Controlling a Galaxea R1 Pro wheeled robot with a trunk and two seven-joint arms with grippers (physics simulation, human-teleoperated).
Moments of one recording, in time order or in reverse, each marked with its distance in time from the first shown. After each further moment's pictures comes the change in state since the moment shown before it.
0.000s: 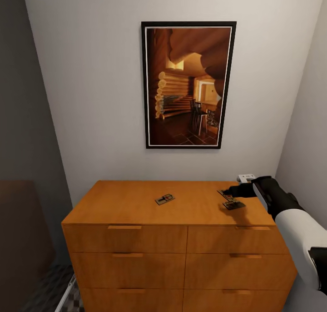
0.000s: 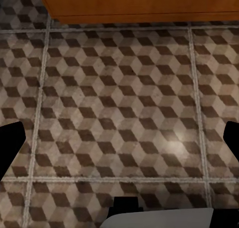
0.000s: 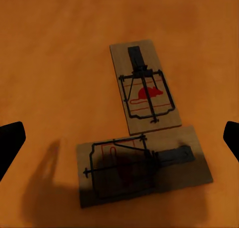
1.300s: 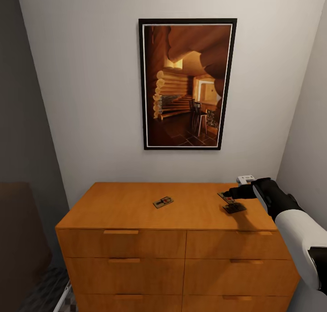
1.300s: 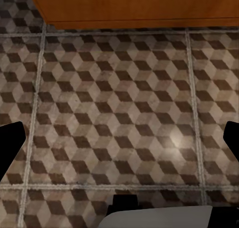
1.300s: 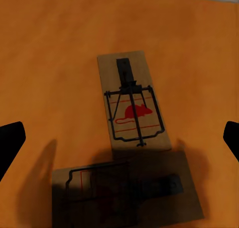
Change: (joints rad) left arm 0.000 -0.001 0.000 0.005 0.000 0.000 0.000; right arm 0.000 0.000 0.000 0.026 0.031 -0.034 0.020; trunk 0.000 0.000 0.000
